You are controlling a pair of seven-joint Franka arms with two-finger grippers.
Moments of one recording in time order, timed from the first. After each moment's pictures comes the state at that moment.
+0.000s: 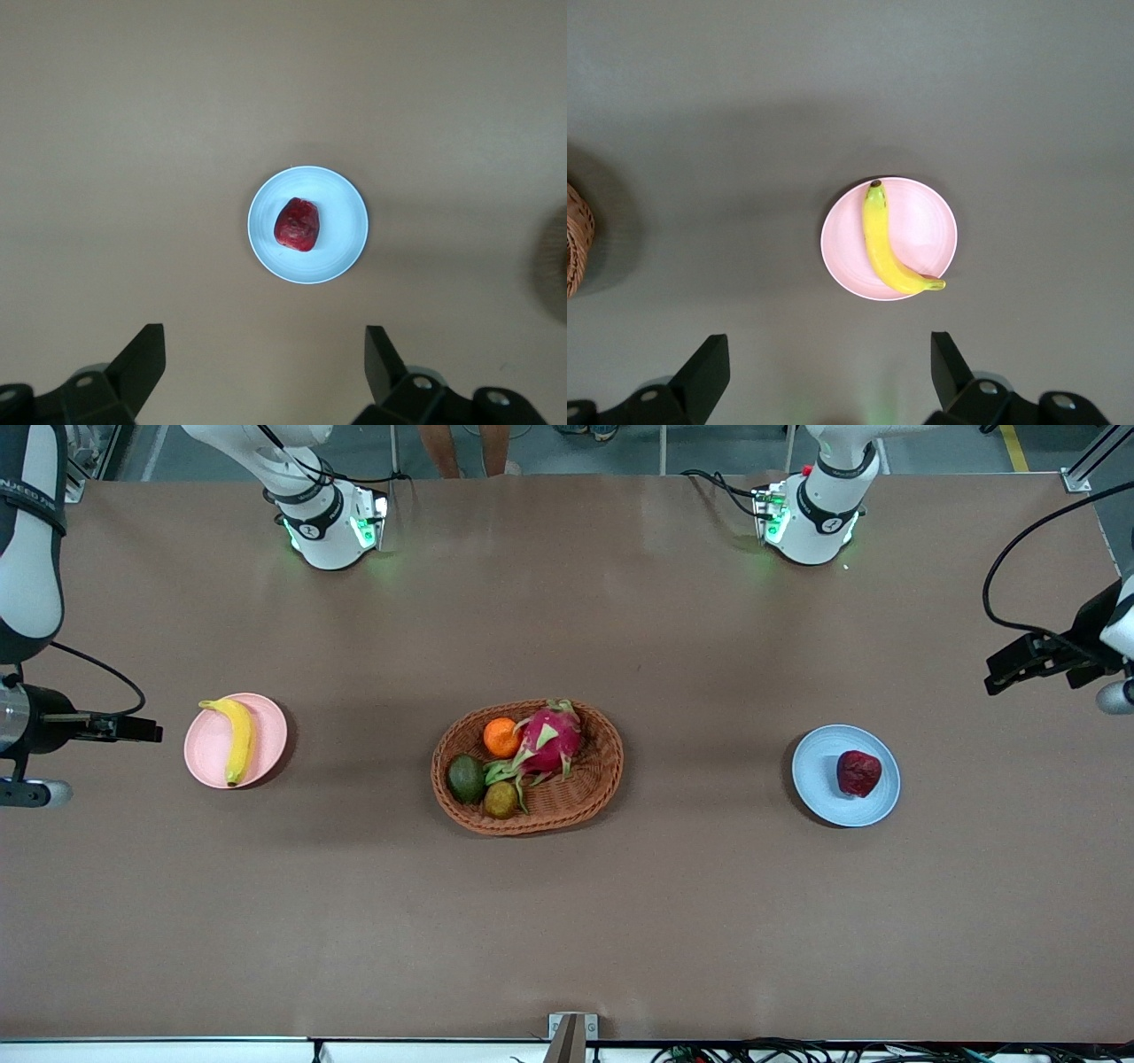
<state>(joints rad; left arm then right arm) 0.07 0.03 -0.10 -1.52 0.04 1.58 -0.08 -0.05 0.34 -0.04 -1.33 -0.02 1.44 -0.03</state>
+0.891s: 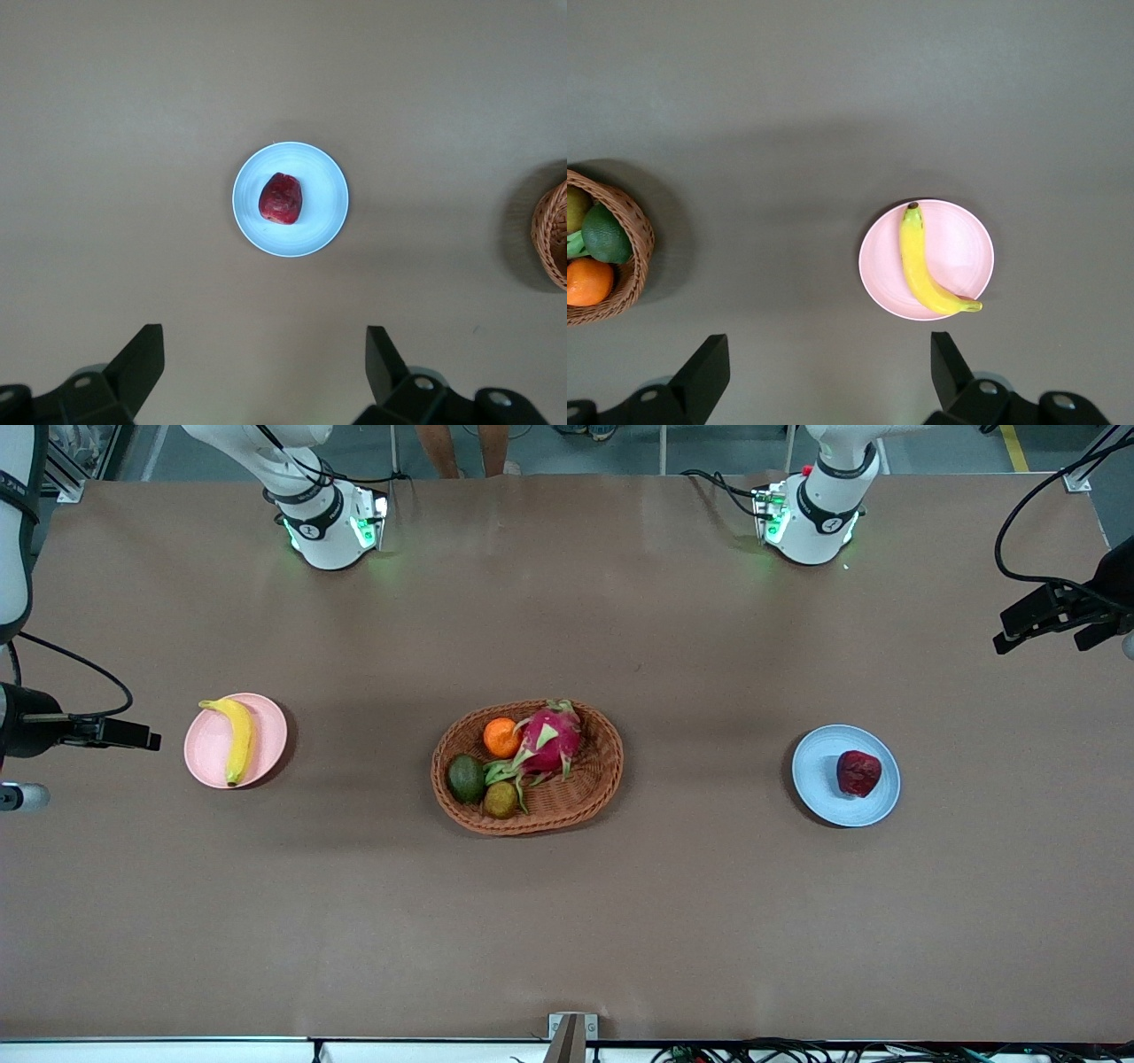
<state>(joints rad) 0.10 -0.04 -0.10 -1.57 -0.03 1.54 -0.03 -0.05 0.35 -0.04 -1.29 0.07 1.45 -0.03</state>
